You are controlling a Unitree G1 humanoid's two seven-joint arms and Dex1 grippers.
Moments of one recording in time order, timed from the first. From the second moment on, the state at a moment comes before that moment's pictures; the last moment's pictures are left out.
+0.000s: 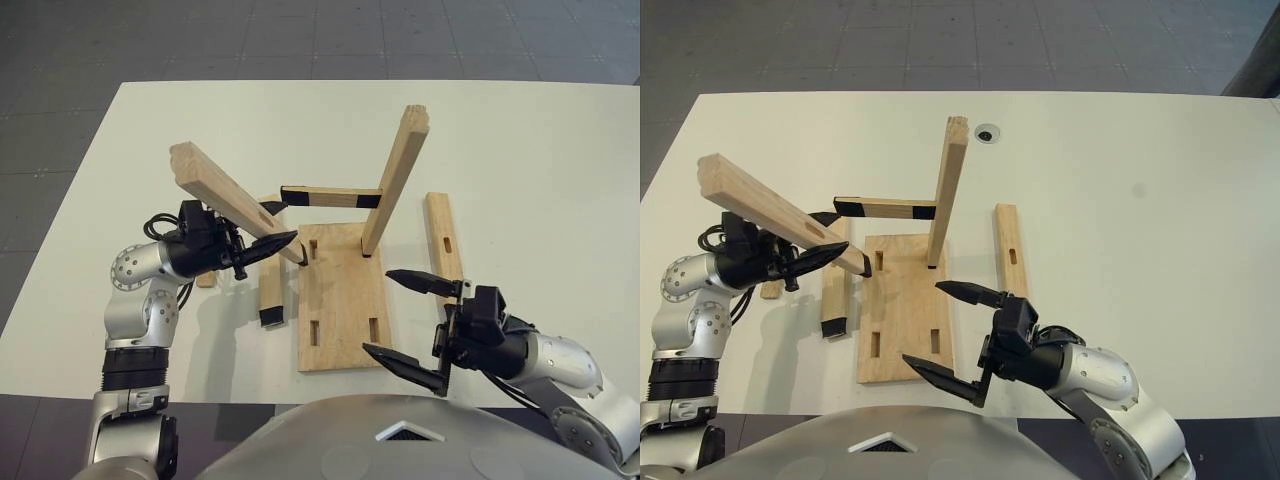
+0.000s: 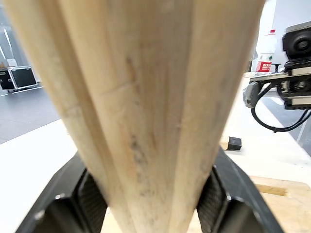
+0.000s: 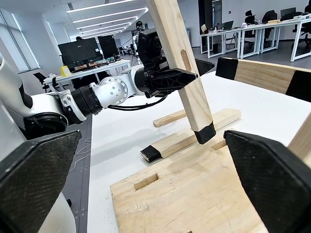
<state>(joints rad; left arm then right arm) -0.02 0.52 0.11 0.04 -0.60 -0.02 -1.29 0.48 -0.61 0.19 -0.82 0.64 0.30 0.75</state>
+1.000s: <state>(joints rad) -0.16 0.47 0.12 0.31 -0.62 -0.05 -1.45 0.47 -0.63 0.21 -0.81 0.60 0.30 0.79</state>
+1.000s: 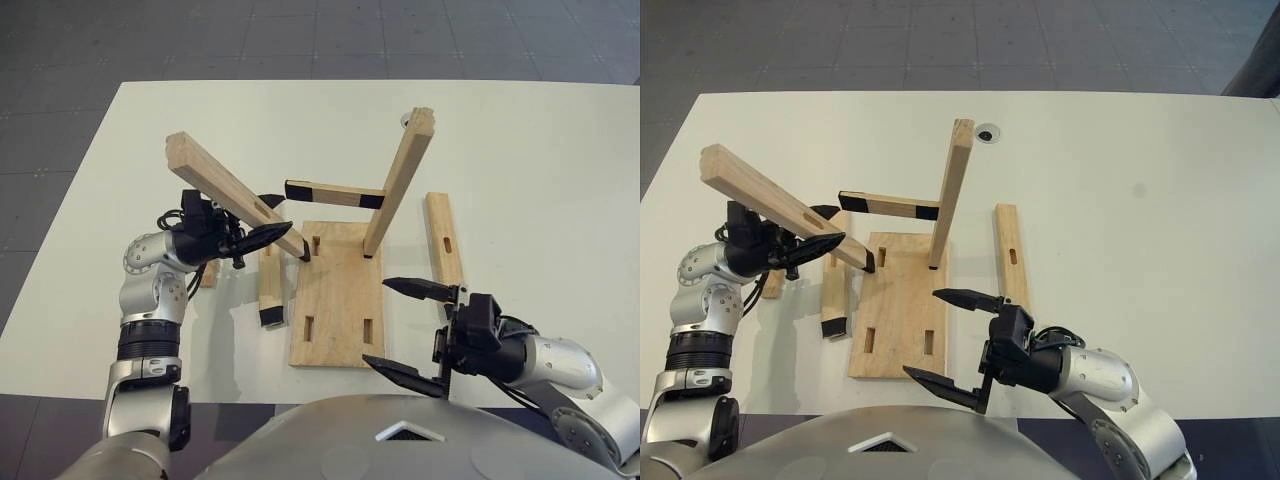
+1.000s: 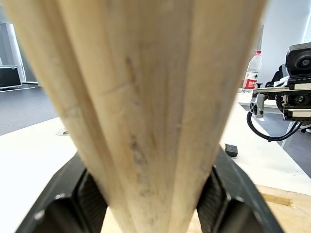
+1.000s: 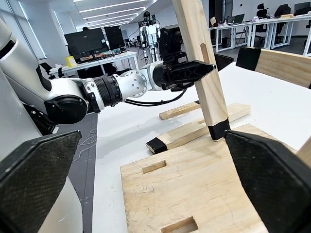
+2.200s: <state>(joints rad) -0.31 0.44 0.06 0.50 -0.55 -0.12 -1.54 0.44 -0.63 0.22 -0.80 0.60 0.30 0.81</state>
